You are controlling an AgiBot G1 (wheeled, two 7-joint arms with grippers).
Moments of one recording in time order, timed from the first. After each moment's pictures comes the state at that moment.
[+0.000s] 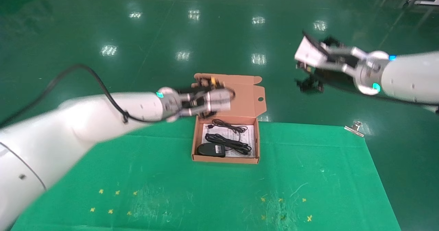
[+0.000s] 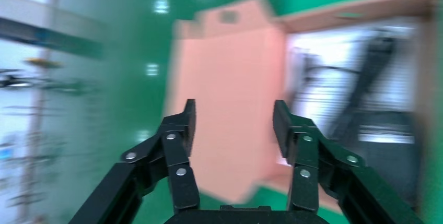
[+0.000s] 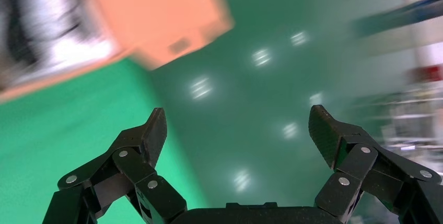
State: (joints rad) left arm -1.62 1.33 1.26 -0.69 1.59 0.42 0.04; right arm 1.76 -0.86 -1.17 1.19 -2.17 -0.71 0.89
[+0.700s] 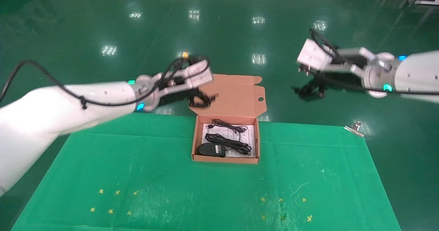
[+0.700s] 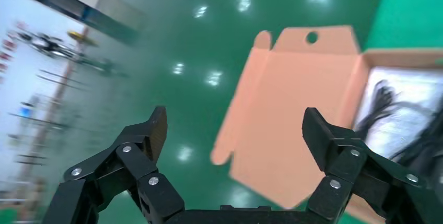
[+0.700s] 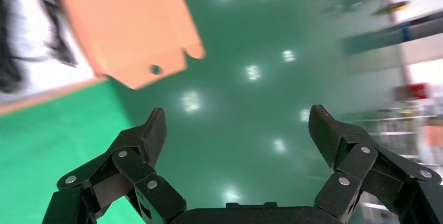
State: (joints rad) left arm -1.60 1.20 1.06 -0.80 1.45 0.52 -0.04; right arm 1.74 -0.85 -1.01 1.19 -1.97 -0.82 0.72
